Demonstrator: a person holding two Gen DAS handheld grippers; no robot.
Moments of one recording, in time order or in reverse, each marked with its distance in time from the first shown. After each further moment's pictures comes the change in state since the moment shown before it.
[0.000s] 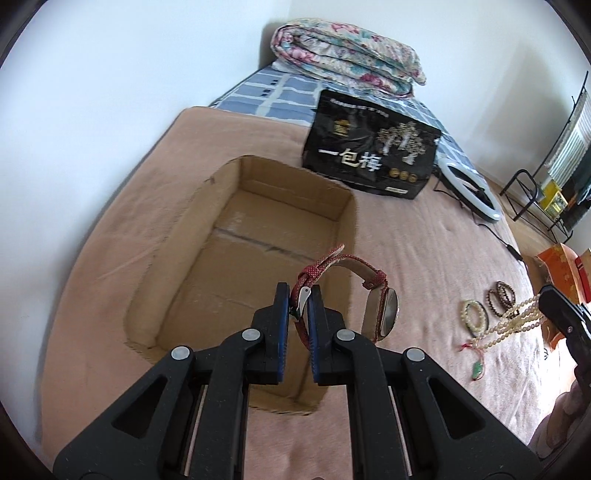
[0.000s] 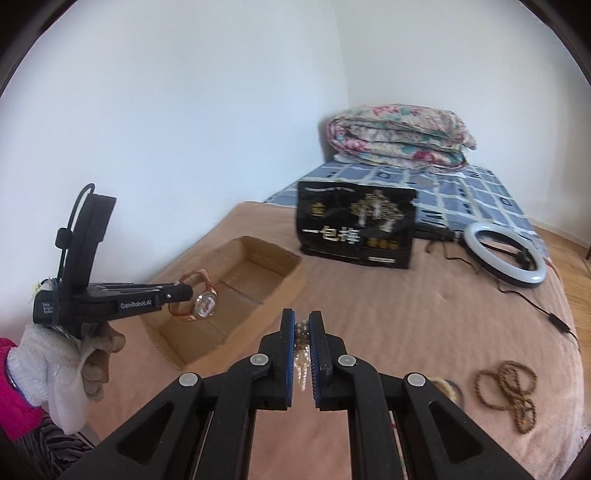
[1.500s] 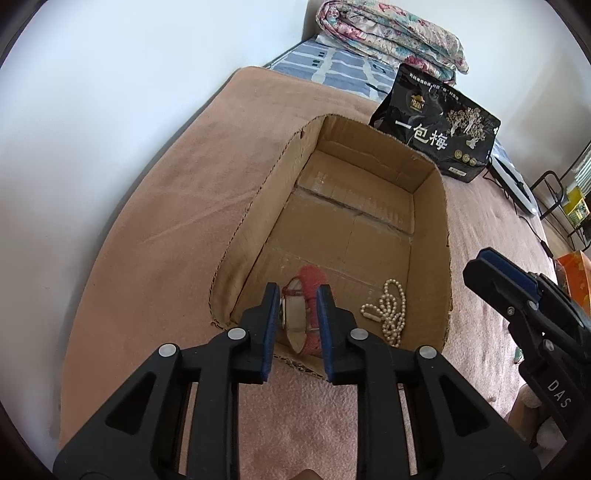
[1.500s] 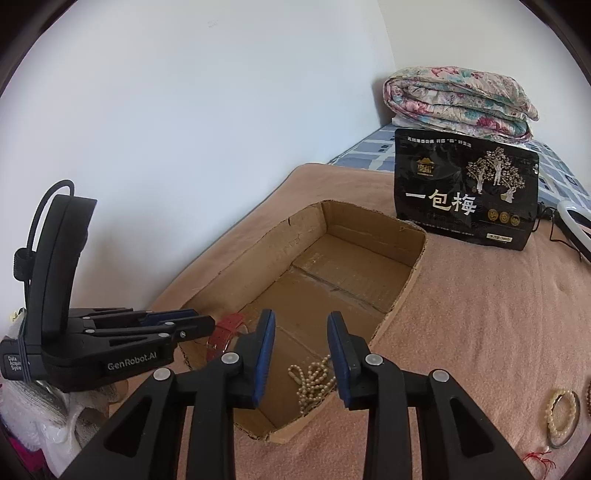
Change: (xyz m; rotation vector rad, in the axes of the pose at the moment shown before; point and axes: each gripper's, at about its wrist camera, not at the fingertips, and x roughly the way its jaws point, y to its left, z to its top) left arm 0.019 0.072 -0.017 -0.073 0.092 0.072; right arm 0.117 0.079 -0.004 0.026 0.105 0.136
